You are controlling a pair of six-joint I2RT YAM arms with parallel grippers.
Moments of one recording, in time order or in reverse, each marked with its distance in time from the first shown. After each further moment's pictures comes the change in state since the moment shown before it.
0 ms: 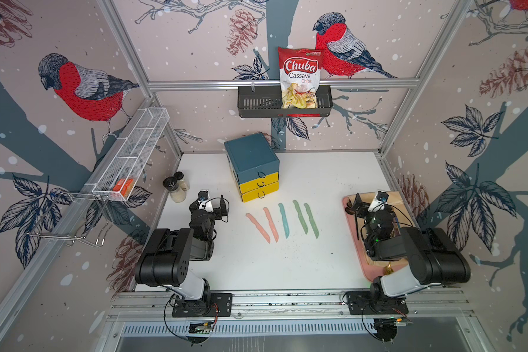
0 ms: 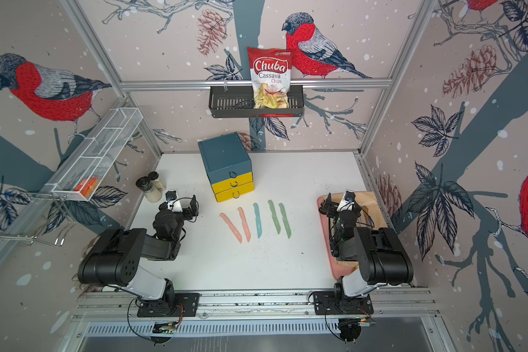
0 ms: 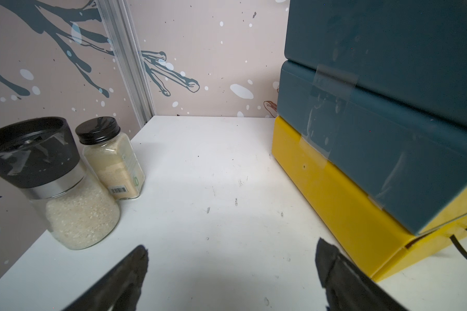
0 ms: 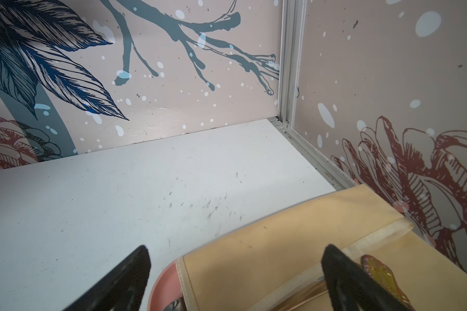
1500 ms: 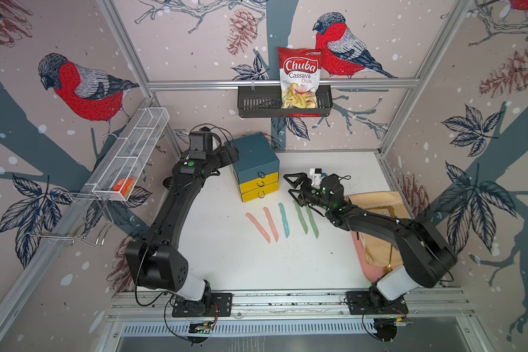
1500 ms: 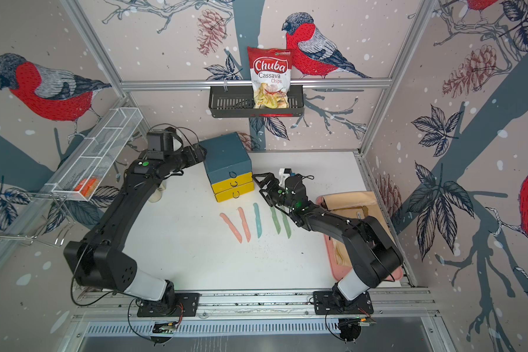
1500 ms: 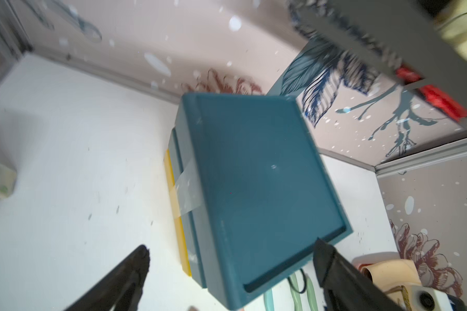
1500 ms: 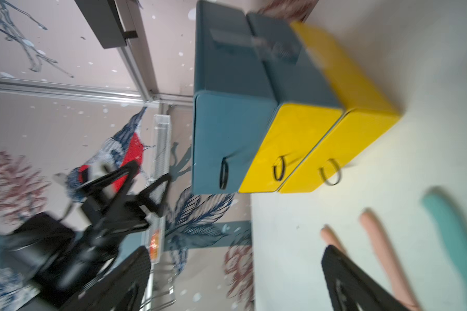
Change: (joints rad) left arm -0.079 0.007 1.308 -1.800 0.296 -0.486; right arm 0.613 0.098 0.645 -0.521 -0.587 1.364
